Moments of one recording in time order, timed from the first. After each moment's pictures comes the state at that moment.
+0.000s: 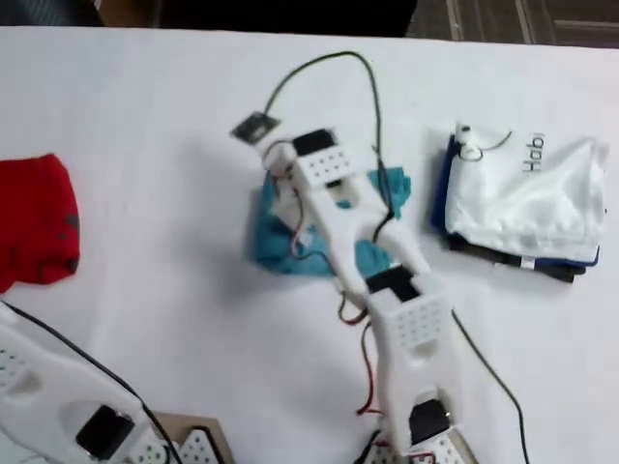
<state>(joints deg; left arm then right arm) -62.6 31.0 -38.5 101.0 -21.8 -25.9 36.2 -23.0 83.1 25.5</state>
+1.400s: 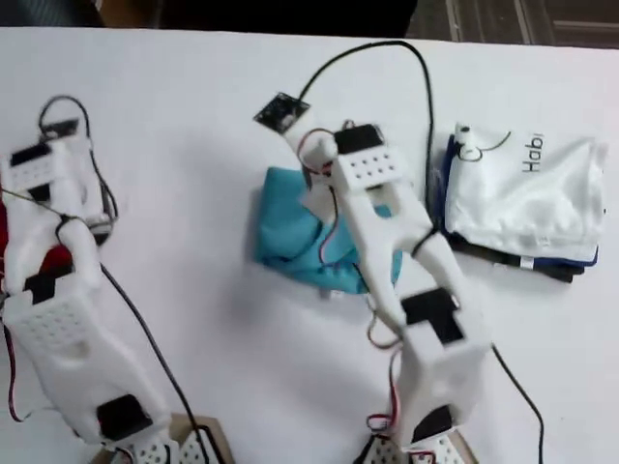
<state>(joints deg) -31.3 31.0 -7.1 74.6 -4.7 -22.3 20.8 -11.7 78.2 33.4</state>
